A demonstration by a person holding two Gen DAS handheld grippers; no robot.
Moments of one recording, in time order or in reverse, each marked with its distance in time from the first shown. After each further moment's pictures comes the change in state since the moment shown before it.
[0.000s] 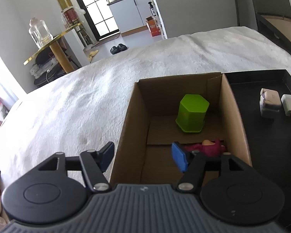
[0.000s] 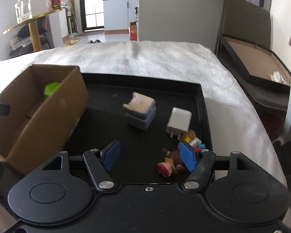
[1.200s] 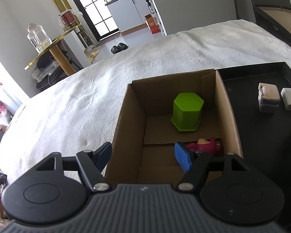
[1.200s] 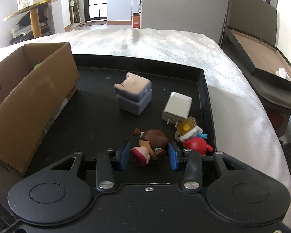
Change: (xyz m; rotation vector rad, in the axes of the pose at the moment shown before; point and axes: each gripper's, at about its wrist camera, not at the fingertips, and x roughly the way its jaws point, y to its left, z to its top) left arm -0.001 -0.018 0.005 0.036 0.019 0.032; right arm 0.023 -0.005 -0.013 -0.055 0.037 0.007
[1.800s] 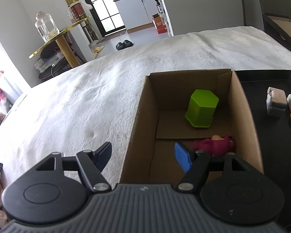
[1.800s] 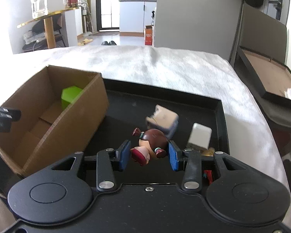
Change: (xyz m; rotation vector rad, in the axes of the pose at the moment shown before) left arm 0.006 0.030 -0.011 -0.075 0.005 -0.011; right arm -0.026 0.033 0.036 -0.035 -0.074 0.056
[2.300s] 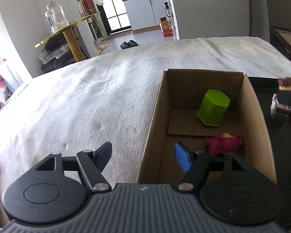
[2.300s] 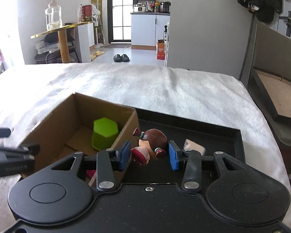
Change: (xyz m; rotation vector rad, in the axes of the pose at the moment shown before) left arm 0.000 0.029 -0.016 -0.088 -0.020 -0.025; right arm -0.015 0.042 0.041 -0.021 -0.076 0.056
